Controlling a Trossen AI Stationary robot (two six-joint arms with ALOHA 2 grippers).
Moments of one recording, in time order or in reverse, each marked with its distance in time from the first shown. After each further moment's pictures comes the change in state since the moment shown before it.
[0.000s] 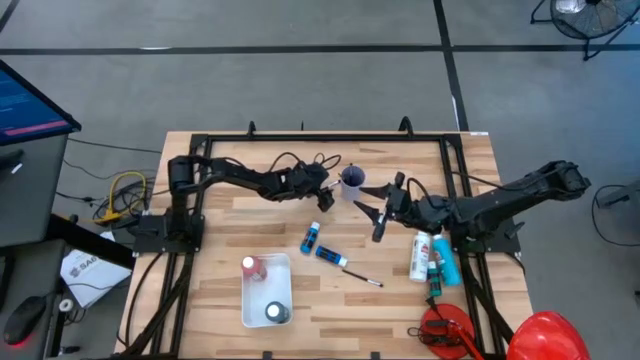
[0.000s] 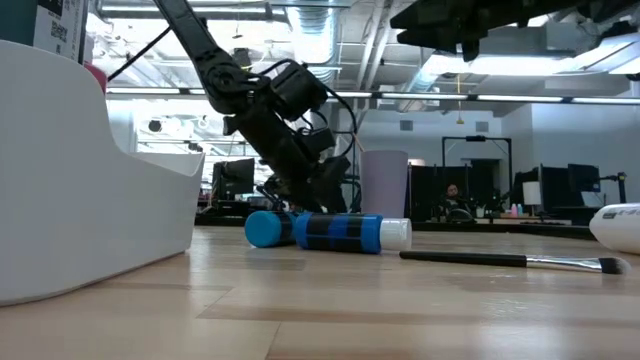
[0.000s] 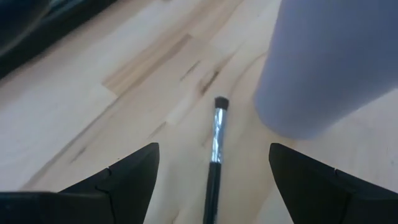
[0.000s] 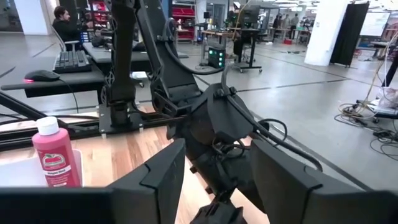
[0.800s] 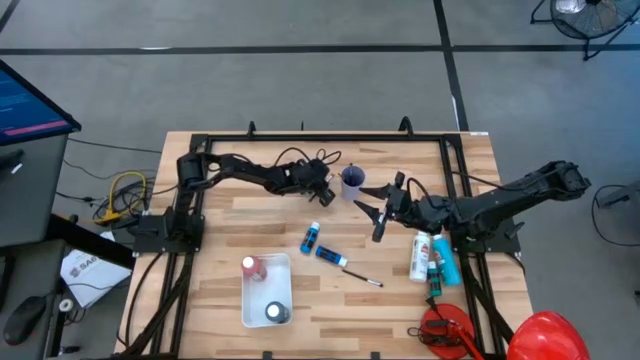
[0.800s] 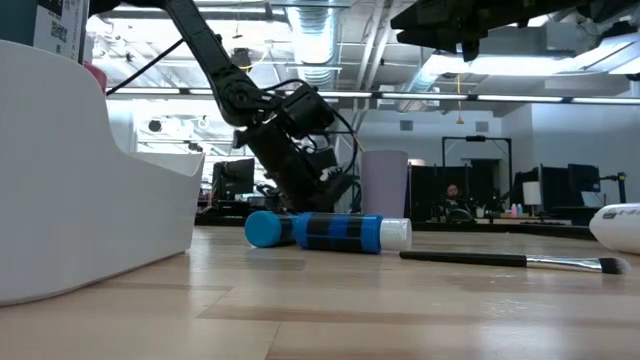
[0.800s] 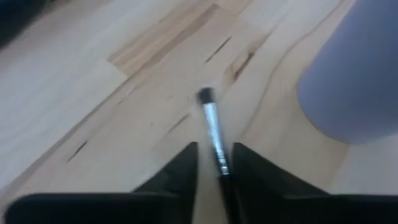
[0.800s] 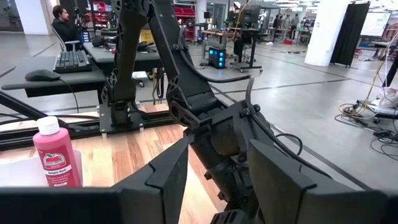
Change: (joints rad) left arm 0.046 0.100 0.059 -0.109 0.086 -0.061; right arm -0.003 0.001 0.000 0.002 0.000 0.000
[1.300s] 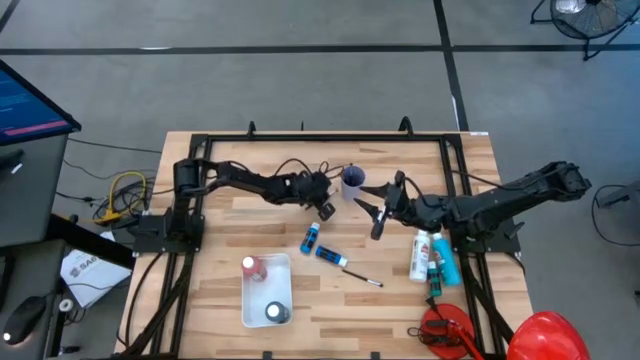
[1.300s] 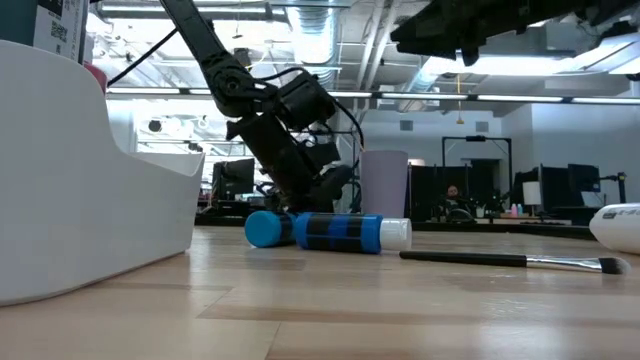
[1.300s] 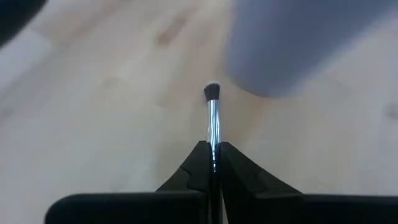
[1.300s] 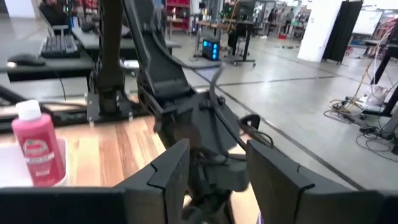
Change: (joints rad) left arm -0.107 -0.010 -0.042 -0.041 0.055 -0.056; right arm -0.026 0.000 -0.001 -0.055 0.000 -0.006
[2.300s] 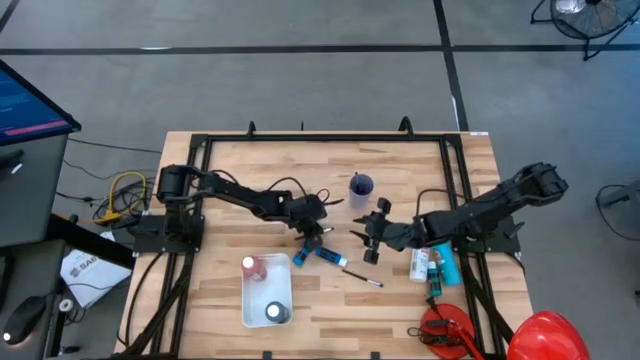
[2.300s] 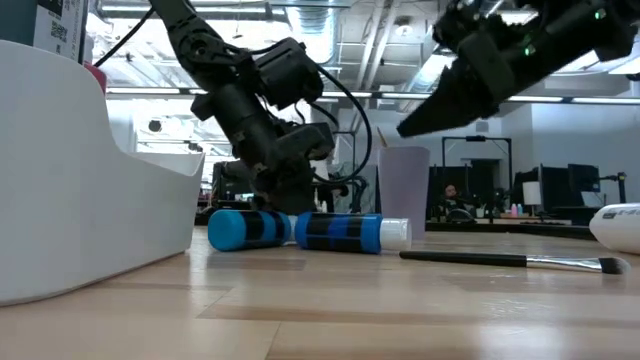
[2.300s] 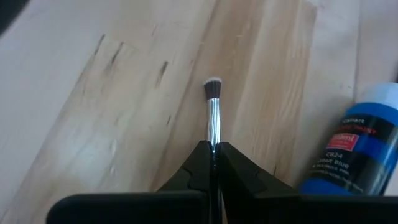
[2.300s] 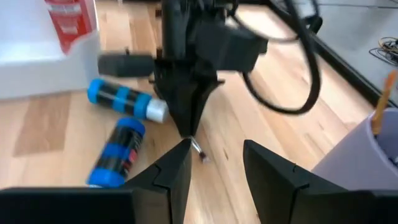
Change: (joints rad) left arm -0.152 -0.117 -0.099 -0.096 0.253 -0.001; right arm 0.081 0.257 0.000 -0.198 -0.082 0.175
